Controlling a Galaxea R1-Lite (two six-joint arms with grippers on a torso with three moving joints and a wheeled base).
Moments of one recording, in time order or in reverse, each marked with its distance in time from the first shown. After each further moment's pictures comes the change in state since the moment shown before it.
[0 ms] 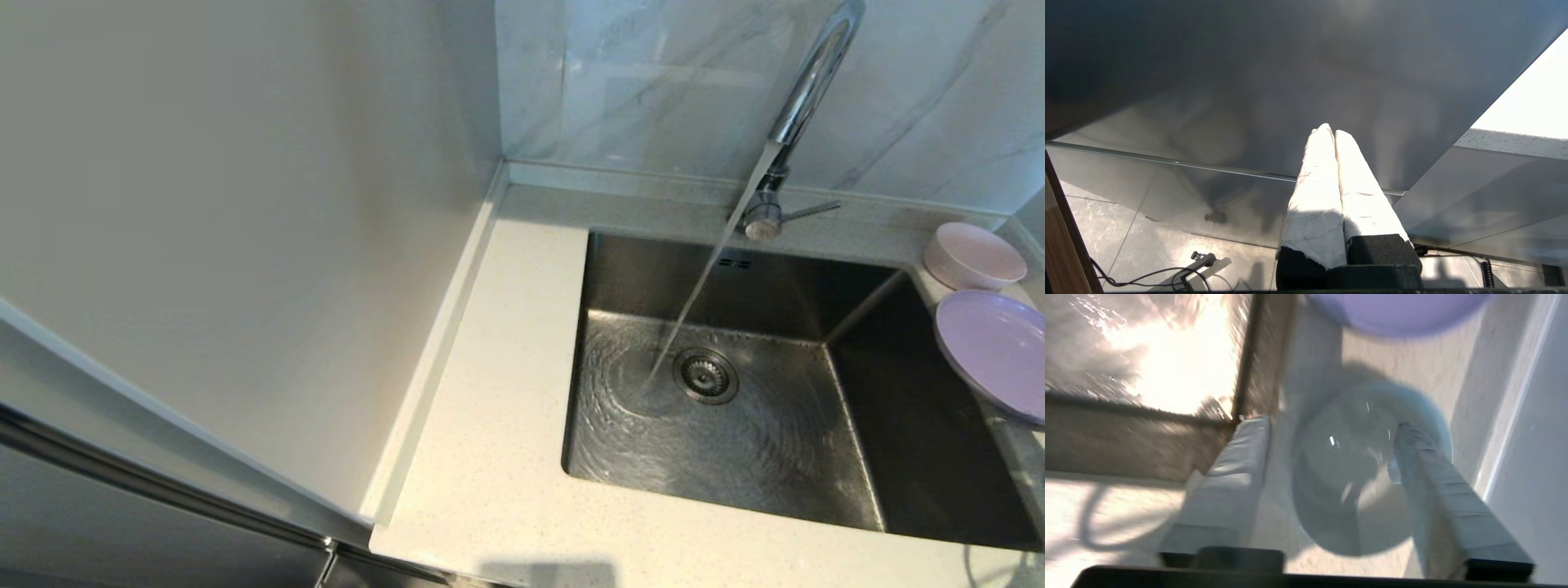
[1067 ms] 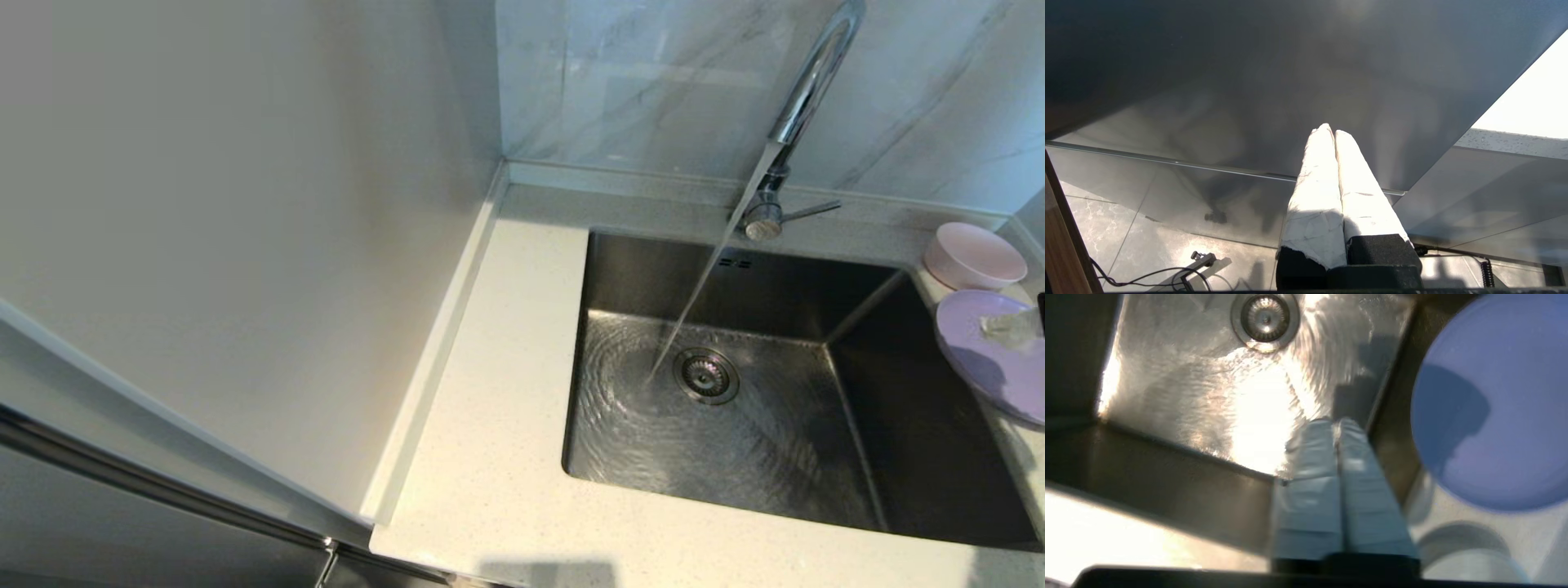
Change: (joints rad) left arm 0.000 0.000 0.000 0.000 0.000 0.000; right arm 0.418 0.114 -0.574 0.437 -0.017 0.326
